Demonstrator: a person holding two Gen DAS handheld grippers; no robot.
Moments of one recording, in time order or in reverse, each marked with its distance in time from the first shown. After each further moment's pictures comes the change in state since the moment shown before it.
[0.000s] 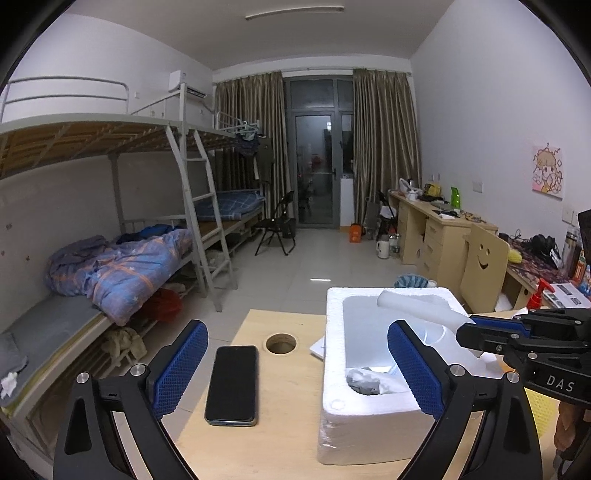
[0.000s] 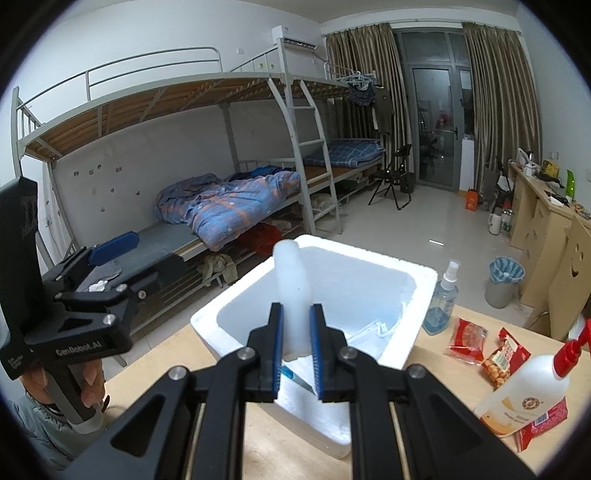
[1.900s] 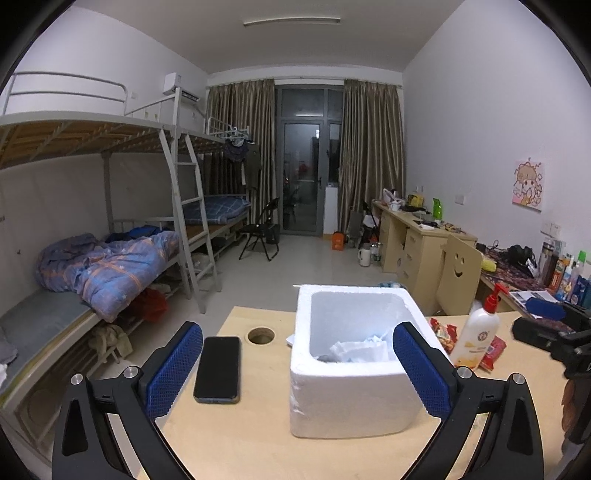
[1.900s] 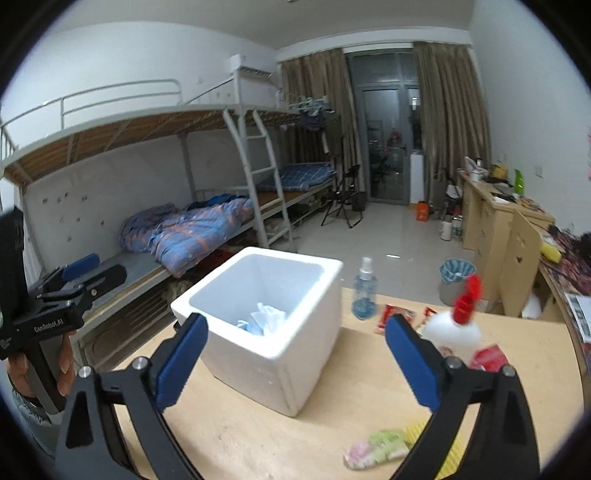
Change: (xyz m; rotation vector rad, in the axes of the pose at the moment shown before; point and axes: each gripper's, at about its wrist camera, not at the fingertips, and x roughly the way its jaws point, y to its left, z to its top) left arm -0.063 -0.019 0.000 -0.030 -0.028 -0.064; right arm -0.100 -0.023 -0.033 0.080 -0.118 -0.186
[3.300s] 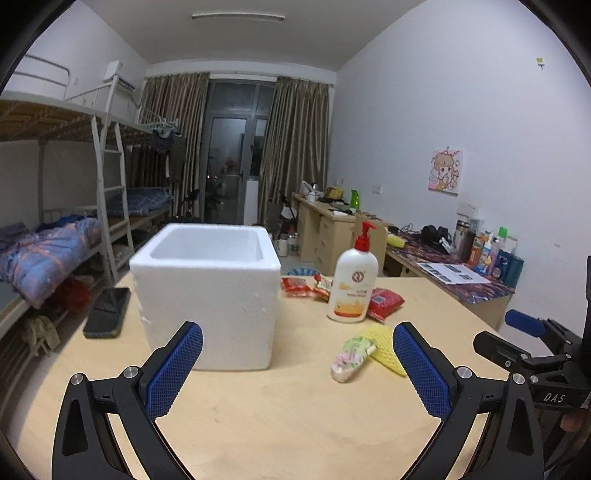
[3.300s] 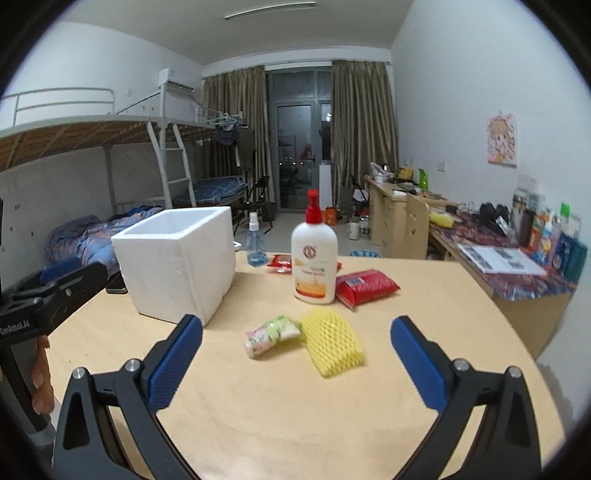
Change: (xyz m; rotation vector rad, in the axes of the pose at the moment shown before) left arm -0.058 -0.103 -0.104 0.015 0.003 -0.322; right arm -0.102 -0.029 -0.133 0.075 -0.078 -0.357
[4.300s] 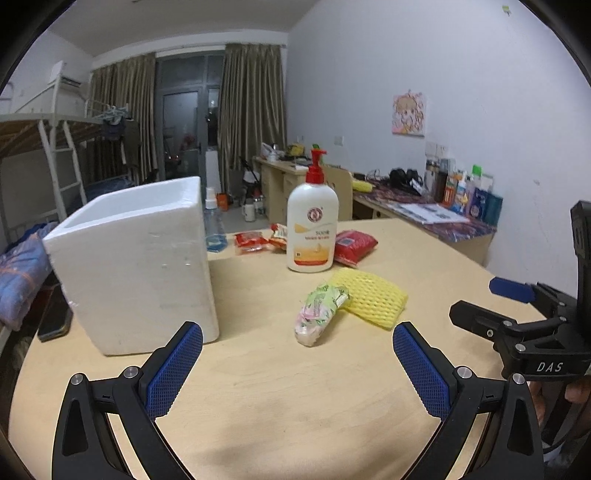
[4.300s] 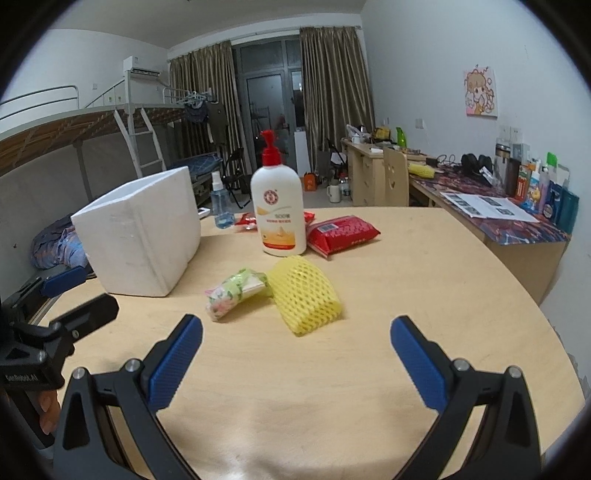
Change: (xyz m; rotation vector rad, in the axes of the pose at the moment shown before) left arm 0.060 -0.039 -0.041 0.136 0.159 -0.115; right arm 0.033 -0.029 -0.029 0.087 0.137 -0.062
